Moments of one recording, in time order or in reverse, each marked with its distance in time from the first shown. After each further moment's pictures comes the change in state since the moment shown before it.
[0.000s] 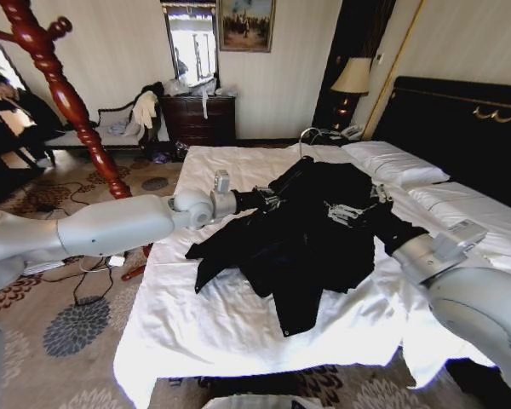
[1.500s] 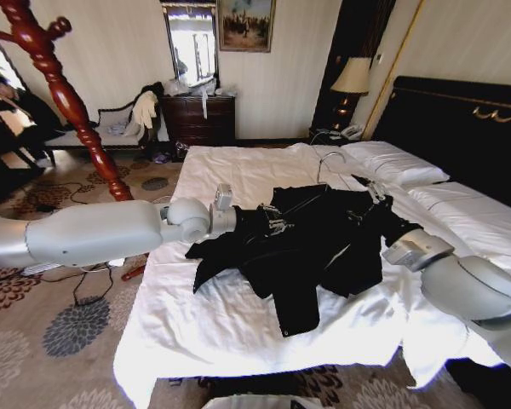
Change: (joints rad) left arm -0.070 -0.035 0.107 -0.184 0.028 0.015 -0.013; right arm -0.046 -0.077 -0.058 -0.178 -0.737 0.029 -0.239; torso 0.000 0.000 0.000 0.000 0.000
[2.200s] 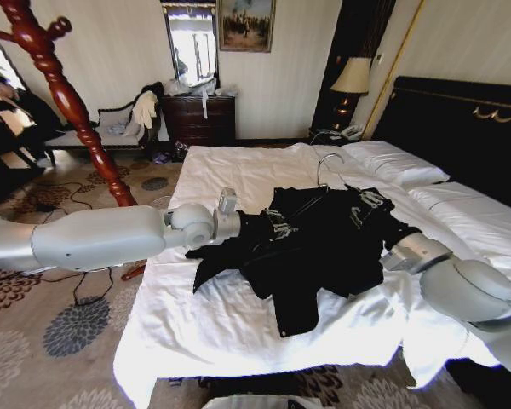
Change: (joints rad) left arm 0.025 -0.008 -0.021 -0.034 -0.048 0.031 -0.053; right arm -0.032 0.021 0.003 -0.018 -0.110 0.057 -0.013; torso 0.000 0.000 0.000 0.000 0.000
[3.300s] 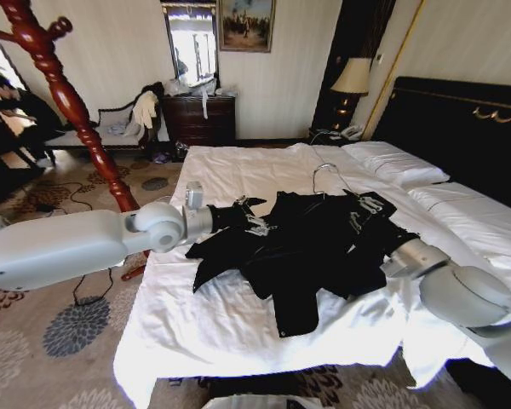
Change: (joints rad) left arm -0.056 -0.239 -0.004 -0.130 -0.040 0.025 -0.071; right arm -0.030 0.036 0.007 -0.008 0.004 0.044 0.024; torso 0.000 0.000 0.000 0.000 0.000
